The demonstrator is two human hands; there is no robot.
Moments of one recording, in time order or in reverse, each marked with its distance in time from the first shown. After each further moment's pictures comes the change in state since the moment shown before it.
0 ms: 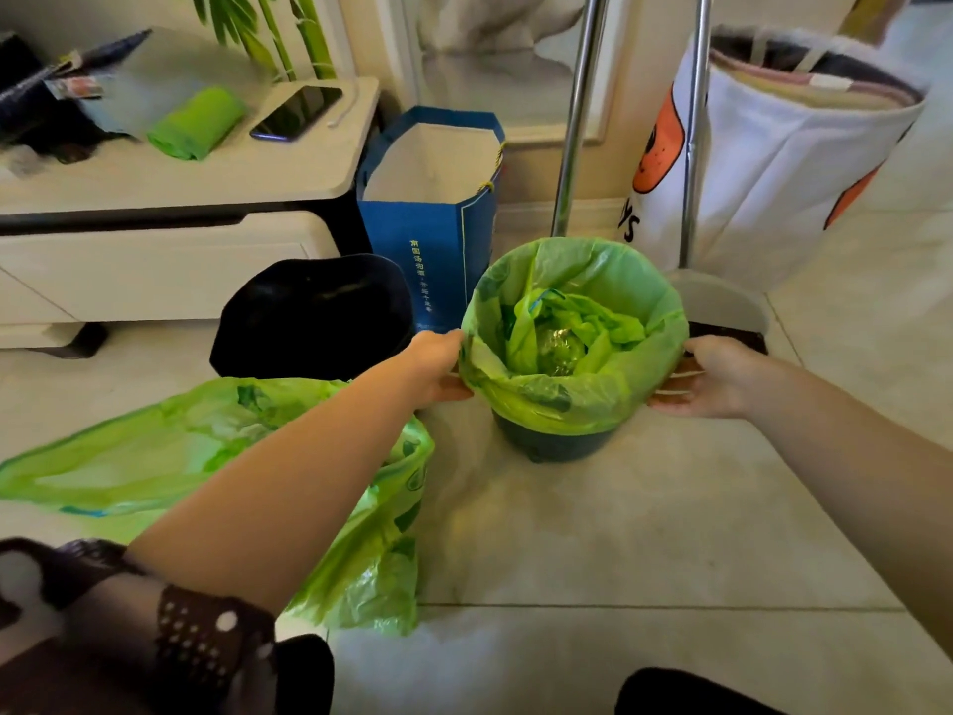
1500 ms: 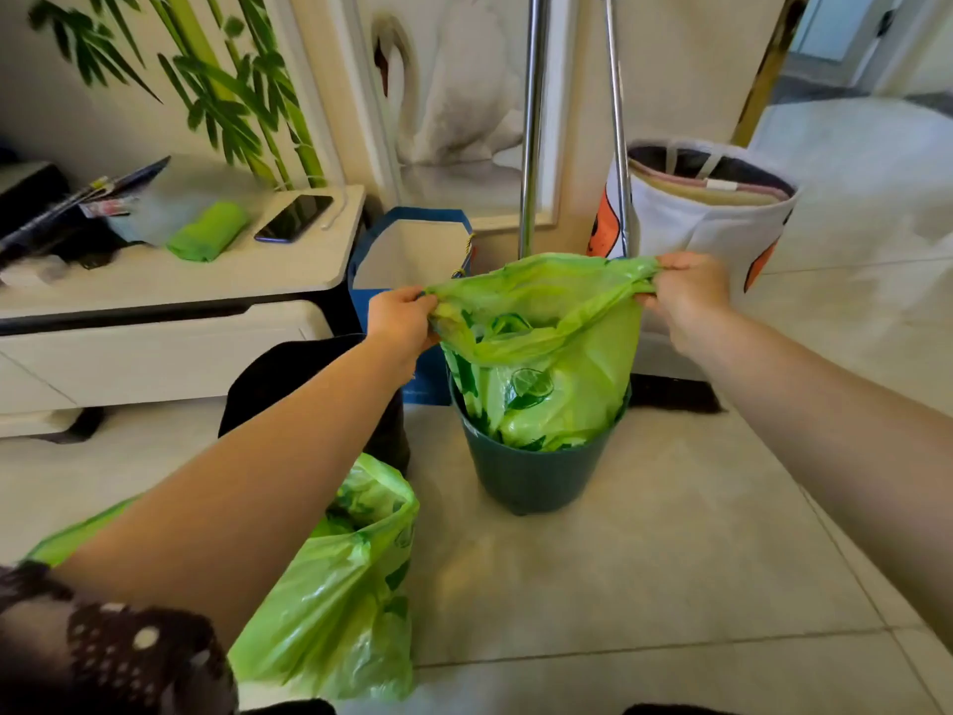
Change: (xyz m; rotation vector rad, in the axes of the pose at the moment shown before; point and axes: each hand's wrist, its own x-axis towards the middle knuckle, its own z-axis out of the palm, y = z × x) left_hand -0.045 0.105 -0.010 -0.219 0.104 0.456; right_hand -0.083 -0.111 0.023 0.120 0.317 -0.717
